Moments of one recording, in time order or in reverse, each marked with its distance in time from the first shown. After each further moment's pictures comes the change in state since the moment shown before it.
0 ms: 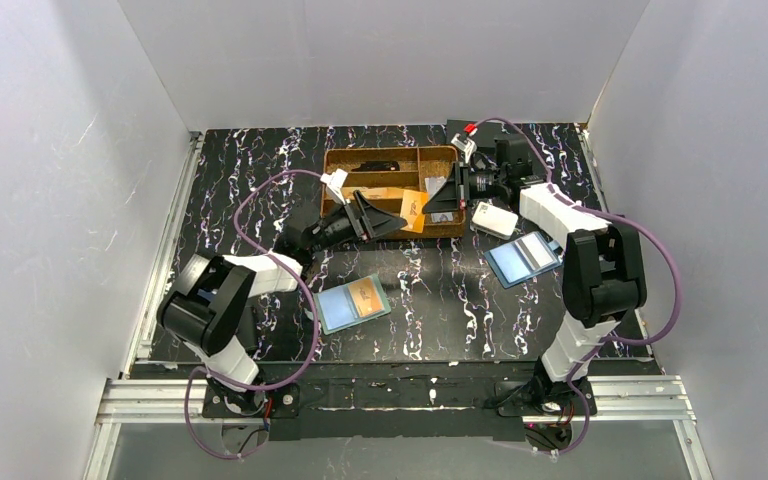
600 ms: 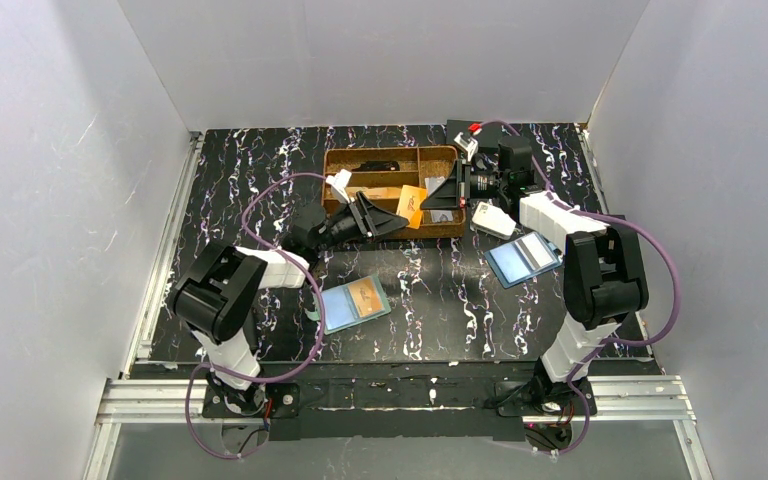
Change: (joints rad) left arm -0.015 0.088 0.033 0.061 -0.023 -0.087; right arm 0.000 -0.021 -0.106 0.334 -0.033 0.290
